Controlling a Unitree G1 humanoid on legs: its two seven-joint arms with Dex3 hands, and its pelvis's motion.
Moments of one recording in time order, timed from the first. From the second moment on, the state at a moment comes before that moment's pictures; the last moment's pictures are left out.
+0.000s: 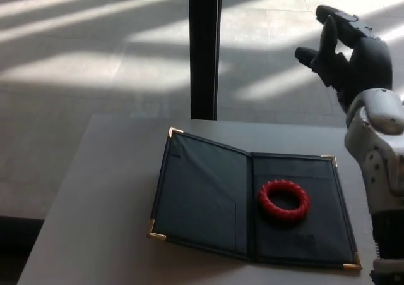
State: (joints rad) left_arm -0.35 0.61 0.58 1.20 -0.37 0.05 0.15; right_arm -0.85 -0.12 -0.27 0.20 0.10 0.49 -0.20
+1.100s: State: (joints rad) left_arm -0.30 0.62 0.64 1.19 -0.38 0.06 0.17; right_arm -0.12 -0.58 -1.09 0.05 0.32 0.61 -0.06
